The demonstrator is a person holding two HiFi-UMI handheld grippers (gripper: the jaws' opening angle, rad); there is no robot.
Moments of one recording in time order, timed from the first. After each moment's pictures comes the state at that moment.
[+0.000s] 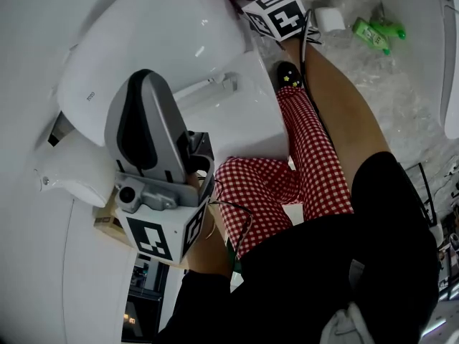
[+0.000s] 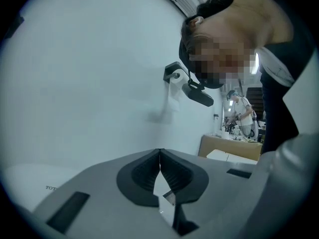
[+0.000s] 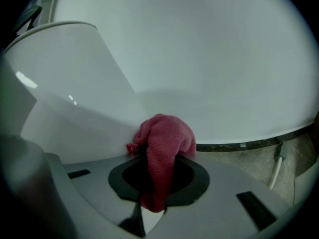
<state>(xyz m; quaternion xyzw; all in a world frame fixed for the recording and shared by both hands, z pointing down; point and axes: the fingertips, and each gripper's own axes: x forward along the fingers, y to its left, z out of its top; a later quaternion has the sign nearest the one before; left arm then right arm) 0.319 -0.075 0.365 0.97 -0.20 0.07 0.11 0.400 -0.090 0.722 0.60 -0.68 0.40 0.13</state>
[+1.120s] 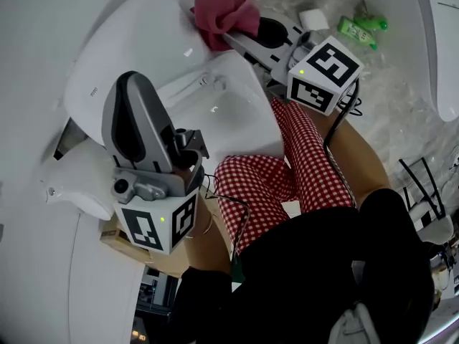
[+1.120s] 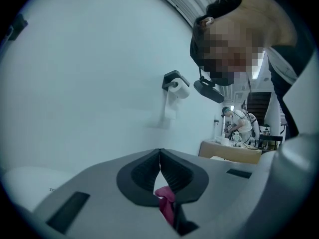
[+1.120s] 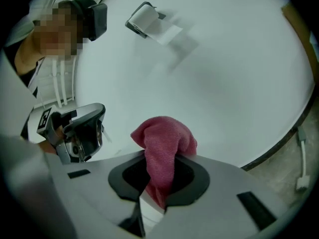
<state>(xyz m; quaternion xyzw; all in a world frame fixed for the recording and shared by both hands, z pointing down) 0.315 -0.061 0.336 0.97 -0.20 0.04 0.12 0.384 -0.020 0.485 0.60 -0.72 0.32 -0.16</state>
